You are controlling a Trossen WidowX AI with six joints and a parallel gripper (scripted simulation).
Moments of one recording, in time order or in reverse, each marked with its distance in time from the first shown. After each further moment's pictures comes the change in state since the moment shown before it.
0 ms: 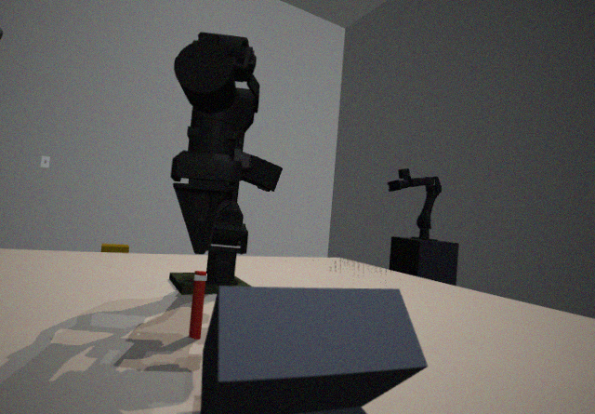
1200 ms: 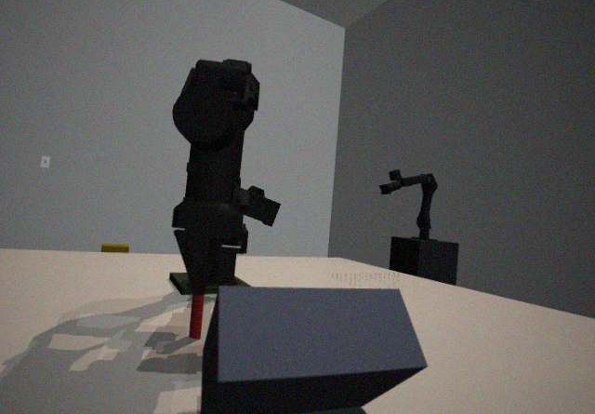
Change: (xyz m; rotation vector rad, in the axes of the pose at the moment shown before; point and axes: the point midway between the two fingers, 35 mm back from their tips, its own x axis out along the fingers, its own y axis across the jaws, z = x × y) arm 0.042 0.011 0.000 -0.044 0.016 0.075
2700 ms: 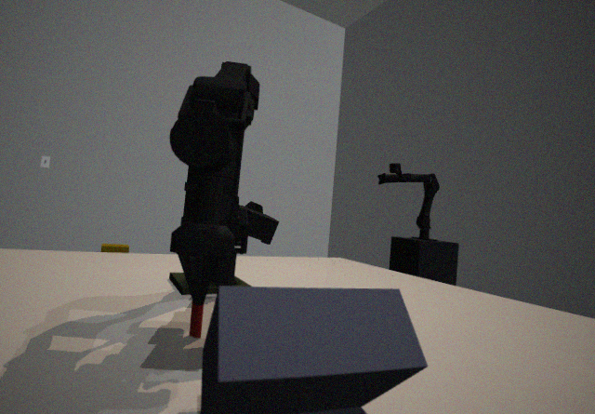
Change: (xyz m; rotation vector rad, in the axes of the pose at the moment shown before) arm 0.022 0.004 0.000 0.000 -0.002 0.012
